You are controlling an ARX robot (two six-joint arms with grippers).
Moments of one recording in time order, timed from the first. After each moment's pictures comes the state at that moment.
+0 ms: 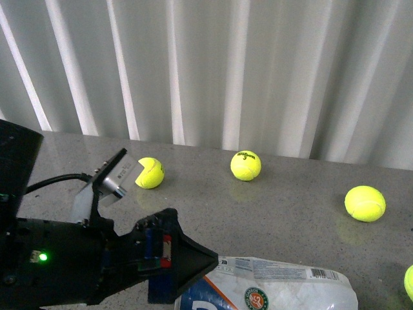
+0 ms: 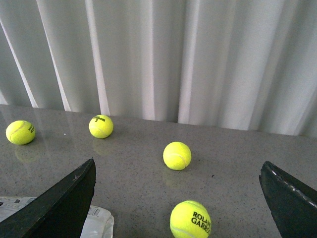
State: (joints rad) left arm -0.33 1.78 0.63 0.51 0.62 -0.36; right arm 0.00 0.00 0.00 0.00 0.00 -0.01
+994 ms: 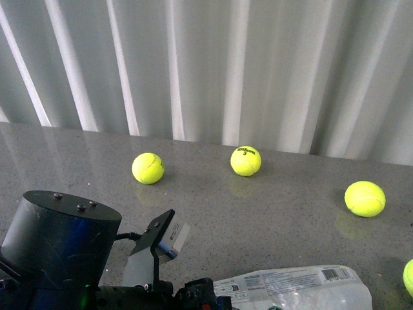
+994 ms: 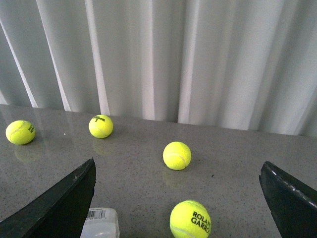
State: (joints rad) left arm -0.49 2.03 0.61 0.80 0.54 -0.58; right arm 0.00 0.00 0.00 0.00 0.00 -0.01
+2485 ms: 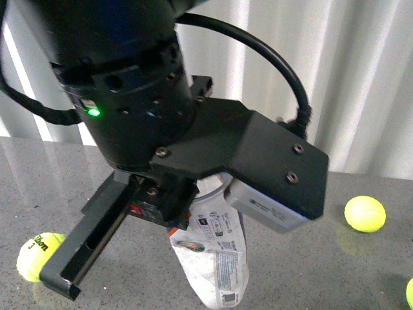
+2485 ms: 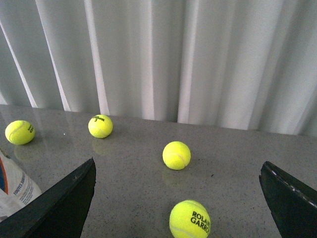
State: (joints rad) left arm -0.61 1.74 1.42 -0.85 -0.08 1.41; right arm 0.00 0.00 0.00 0.00 0.00 -0.01
